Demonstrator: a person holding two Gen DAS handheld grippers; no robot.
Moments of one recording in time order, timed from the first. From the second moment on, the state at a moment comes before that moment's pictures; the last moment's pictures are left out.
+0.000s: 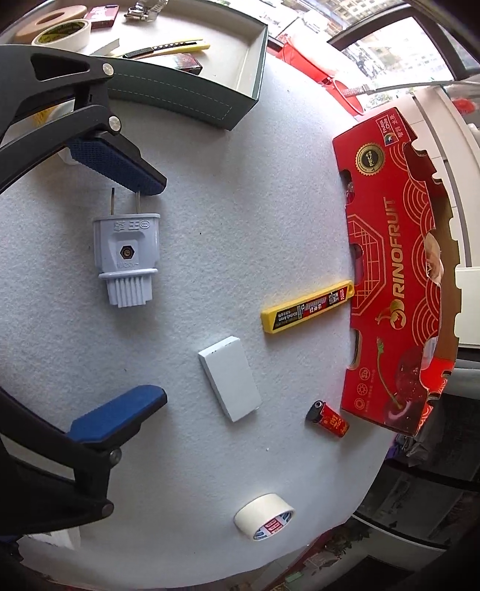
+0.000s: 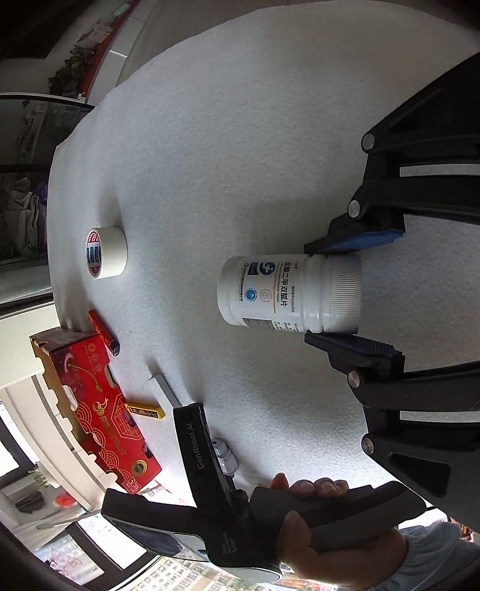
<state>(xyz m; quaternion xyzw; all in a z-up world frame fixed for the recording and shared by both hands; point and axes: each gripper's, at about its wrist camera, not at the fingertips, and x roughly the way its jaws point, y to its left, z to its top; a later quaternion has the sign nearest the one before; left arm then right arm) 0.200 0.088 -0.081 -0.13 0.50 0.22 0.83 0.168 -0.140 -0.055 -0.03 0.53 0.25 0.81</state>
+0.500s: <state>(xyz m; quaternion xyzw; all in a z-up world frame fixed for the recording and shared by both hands) 0.065 -0.012 -0.079 -0.03 0.49 0.06 0.87 0.098 -0.186 -0.055 -0.06 0.52 0.24 0.82</state>
